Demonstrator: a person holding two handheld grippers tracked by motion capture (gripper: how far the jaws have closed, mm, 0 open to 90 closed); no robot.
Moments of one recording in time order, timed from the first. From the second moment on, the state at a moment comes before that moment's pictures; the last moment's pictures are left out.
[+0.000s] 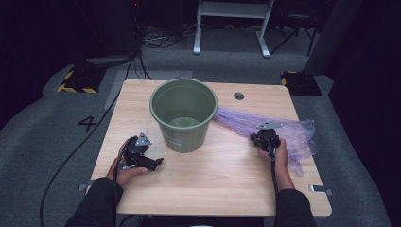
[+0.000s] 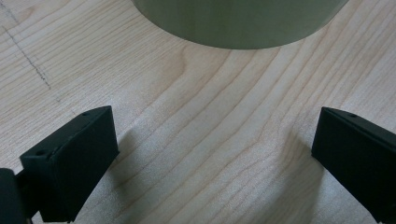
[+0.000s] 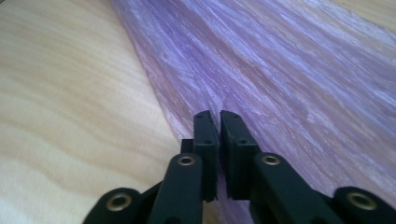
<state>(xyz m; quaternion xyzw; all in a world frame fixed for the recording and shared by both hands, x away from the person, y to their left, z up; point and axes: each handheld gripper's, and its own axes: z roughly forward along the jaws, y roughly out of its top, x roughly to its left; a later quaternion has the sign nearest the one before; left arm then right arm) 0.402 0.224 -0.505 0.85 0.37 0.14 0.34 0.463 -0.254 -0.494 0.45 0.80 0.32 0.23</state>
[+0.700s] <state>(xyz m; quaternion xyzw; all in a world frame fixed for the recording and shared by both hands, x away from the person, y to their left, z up) 0.401 0.223 -0.505 0.85 0.37 0.14 0.34 0.404 -0.283 -0.483 0.35 0.86 0.32 0.20</state>
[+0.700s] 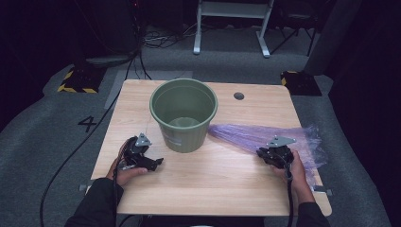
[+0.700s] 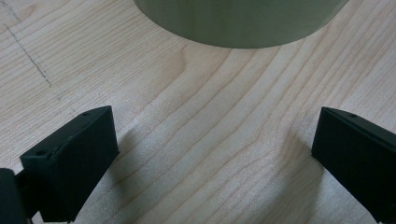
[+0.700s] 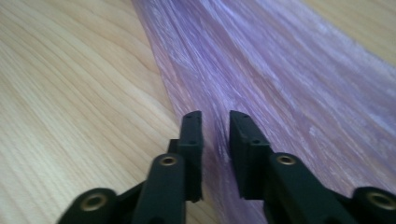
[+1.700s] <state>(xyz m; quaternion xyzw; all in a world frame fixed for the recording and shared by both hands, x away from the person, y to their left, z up) 0.400 0.223 -0.505 0.85 0.37 0.14 0.34 0.430 -0.229 -0.494 0.36 0.85 0.34 0.18</state>
